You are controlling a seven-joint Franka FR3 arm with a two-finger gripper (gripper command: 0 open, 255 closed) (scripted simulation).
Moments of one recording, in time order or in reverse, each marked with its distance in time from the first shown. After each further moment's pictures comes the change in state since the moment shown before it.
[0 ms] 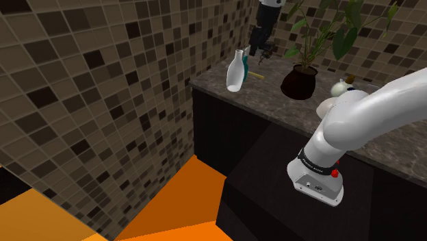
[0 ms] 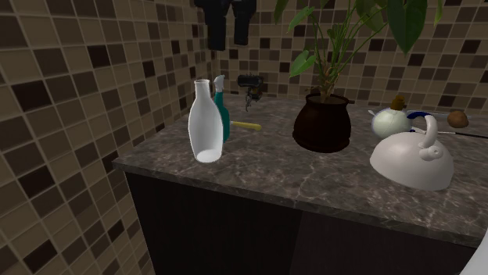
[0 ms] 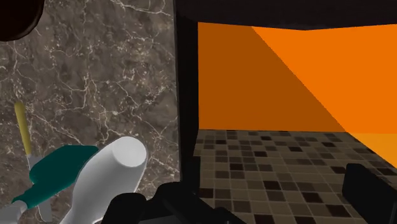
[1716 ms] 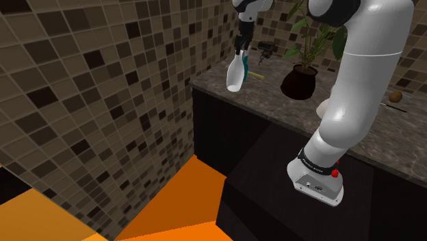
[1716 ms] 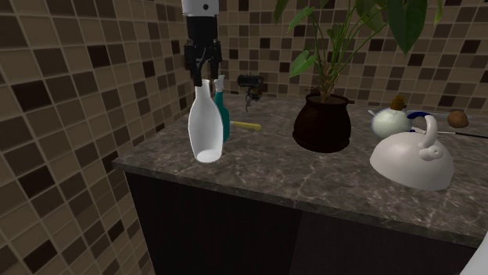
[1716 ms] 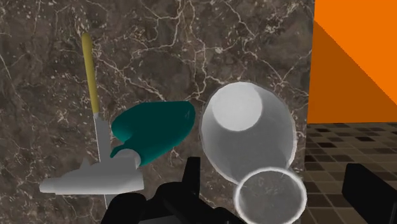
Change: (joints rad) arm -0.126 0.879 -0.236 0.649 0.182 0.144 -0.379
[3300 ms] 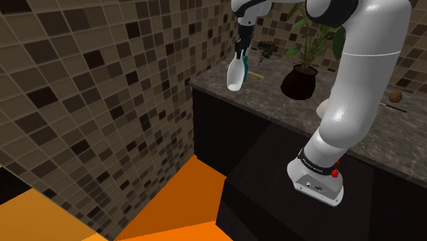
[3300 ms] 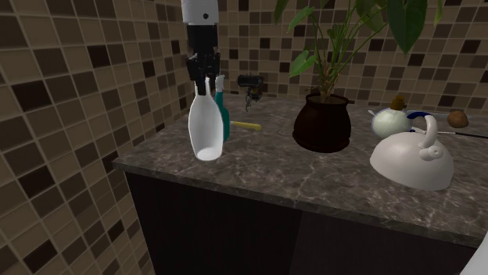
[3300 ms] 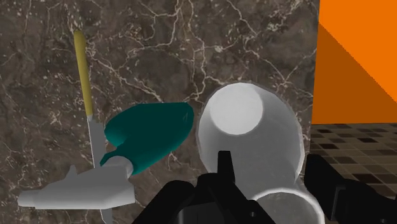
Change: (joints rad) arm 0.000 0.014 0.003 -0.028 0.006 0.041 -0.002
